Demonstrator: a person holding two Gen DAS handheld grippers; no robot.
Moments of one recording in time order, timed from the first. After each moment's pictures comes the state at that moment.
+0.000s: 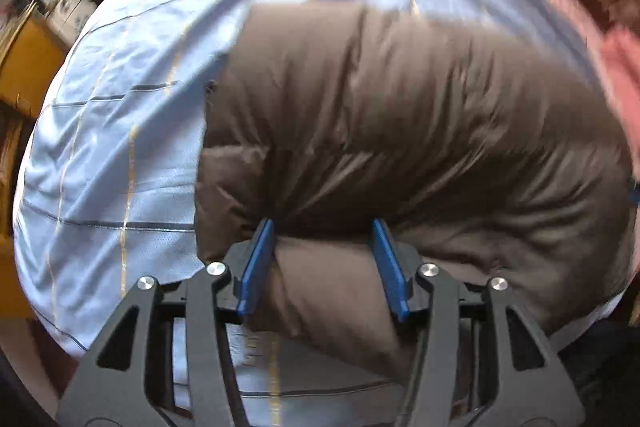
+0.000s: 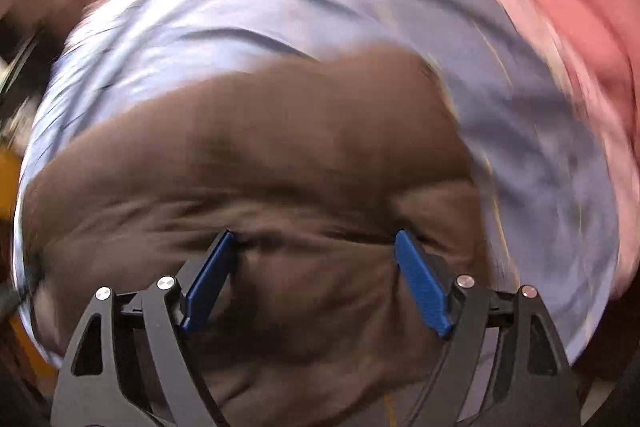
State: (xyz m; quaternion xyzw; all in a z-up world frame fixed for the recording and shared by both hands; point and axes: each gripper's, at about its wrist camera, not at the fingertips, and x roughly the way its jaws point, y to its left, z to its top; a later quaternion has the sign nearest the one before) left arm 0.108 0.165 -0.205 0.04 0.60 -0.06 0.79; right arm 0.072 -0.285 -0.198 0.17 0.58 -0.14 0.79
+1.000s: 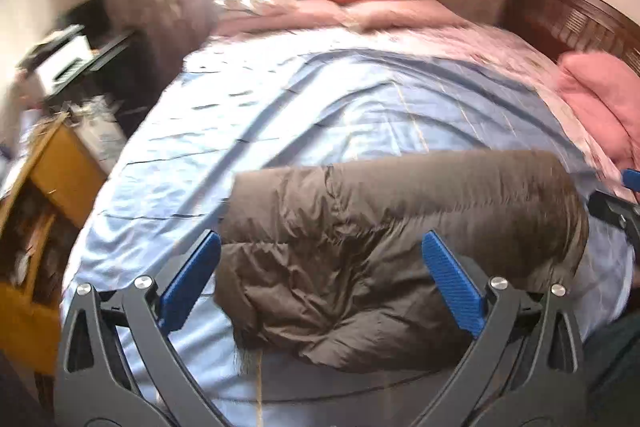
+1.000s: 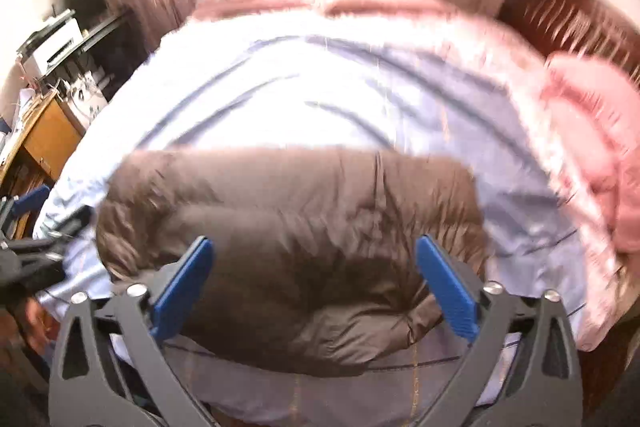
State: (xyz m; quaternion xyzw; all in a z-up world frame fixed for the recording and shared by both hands) left arm -0.006 0.114 -0.052 0.07 0.40 -0.05 0.91; right arm -0.016 -0.148 -0.038 0.02 0.43 -0.03 0.90
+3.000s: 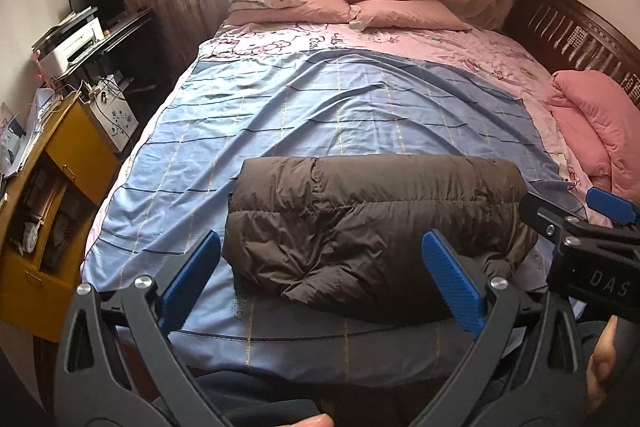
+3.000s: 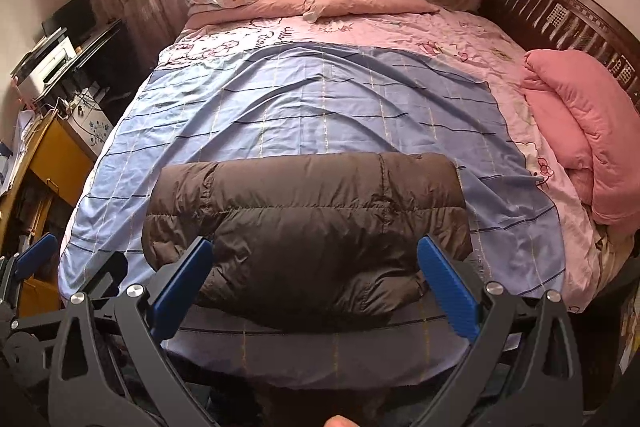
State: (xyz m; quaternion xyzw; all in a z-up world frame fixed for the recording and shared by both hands) left arm -0.043 0.087 0.026 0.04 0.43 -0.05 0.90; right arm -0.043 -0.088 0.035 0.06 0.46 -0.06 0.88
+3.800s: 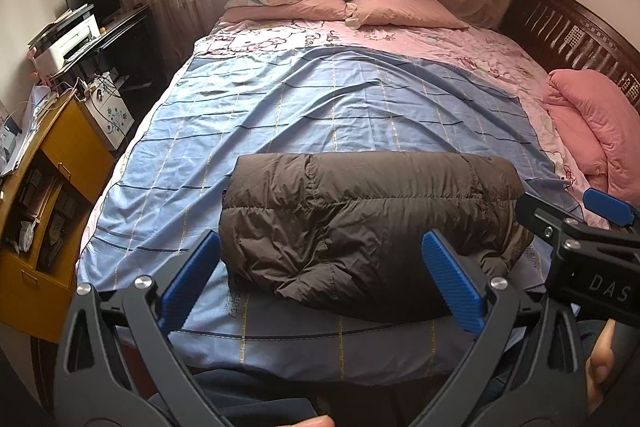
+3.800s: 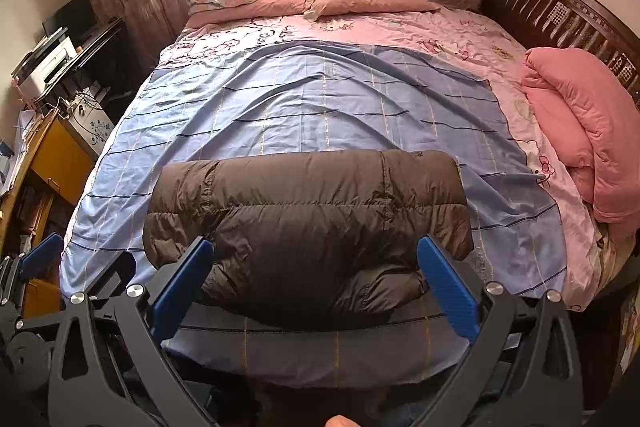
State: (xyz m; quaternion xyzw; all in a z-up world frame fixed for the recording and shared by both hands) left arm -0.043 0.085 0.023 0.04 0.44 -0.06 0.90; right arm -0.044 -0.087 0.033 0.06 0.46 -0.06 0.88
